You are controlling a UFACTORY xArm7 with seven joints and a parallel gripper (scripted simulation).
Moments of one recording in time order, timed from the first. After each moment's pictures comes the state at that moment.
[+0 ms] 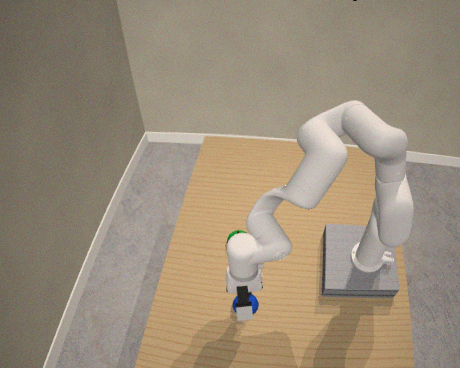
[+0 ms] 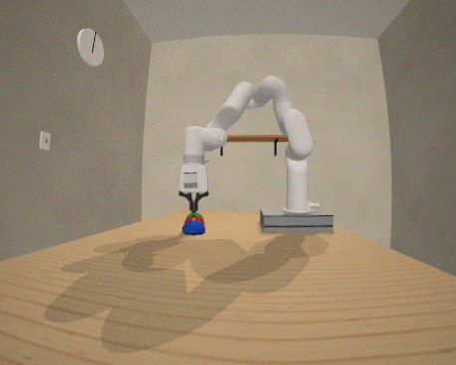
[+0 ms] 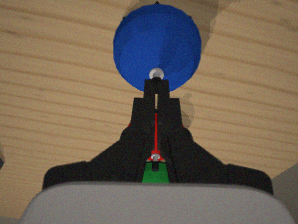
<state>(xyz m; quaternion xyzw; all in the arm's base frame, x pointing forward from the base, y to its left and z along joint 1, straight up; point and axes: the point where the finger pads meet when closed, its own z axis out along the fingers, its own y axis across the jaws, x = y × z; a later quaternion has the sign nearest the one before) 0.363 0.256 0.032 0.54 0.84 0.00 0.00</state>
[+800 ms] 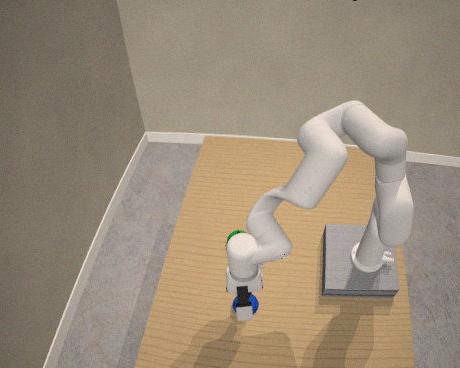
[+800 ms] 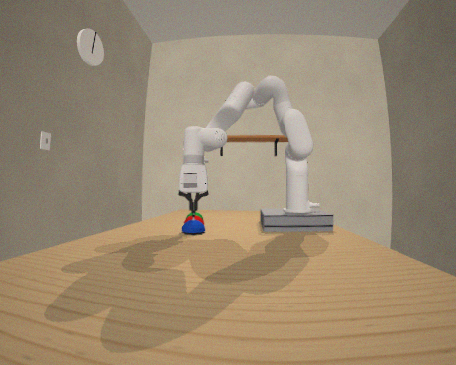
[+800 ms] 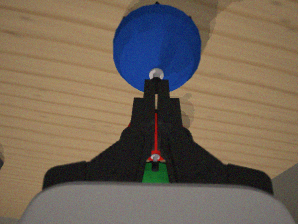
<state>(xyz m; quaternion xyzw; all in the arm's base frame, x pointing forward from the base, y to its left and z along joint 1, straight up) 0.364 0.256 0.032 0.54 0.84 0.00 0.00</state>
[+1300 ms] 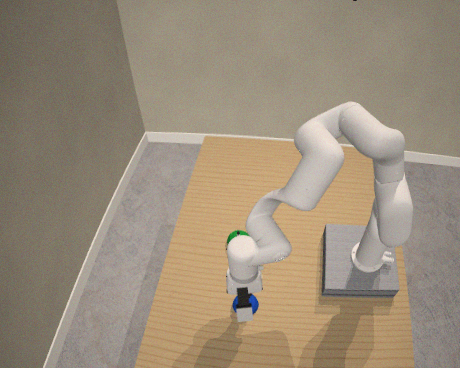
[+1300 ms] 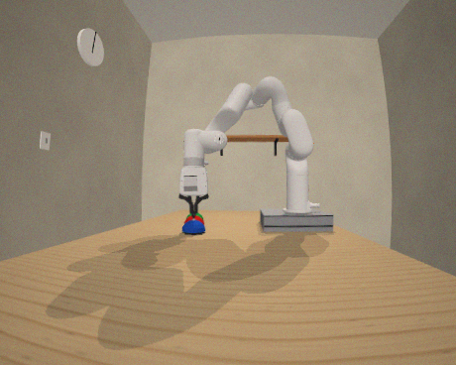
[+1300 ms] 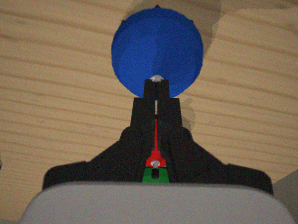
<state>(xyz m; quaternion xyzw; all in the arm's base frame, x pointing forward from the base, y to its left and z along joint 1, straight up) 0.363 0.256 0.023 0.54 0.84 0.00 0.00</state>
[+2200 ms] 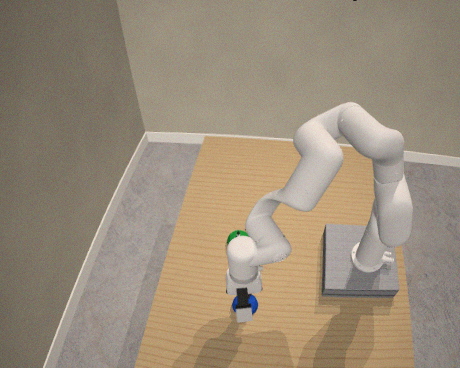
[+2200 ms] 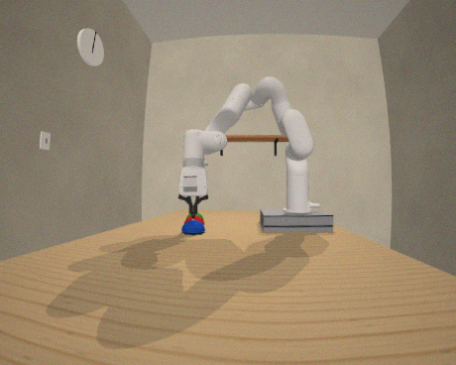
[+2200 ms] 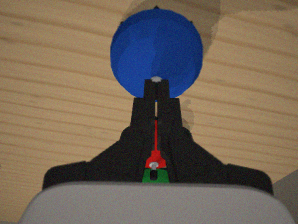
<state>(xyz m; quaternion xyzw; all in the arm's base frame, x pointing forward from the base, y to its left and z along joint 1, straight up) 0.365 0.257 0.021 0.54 0.84 0.00 0.00</state>
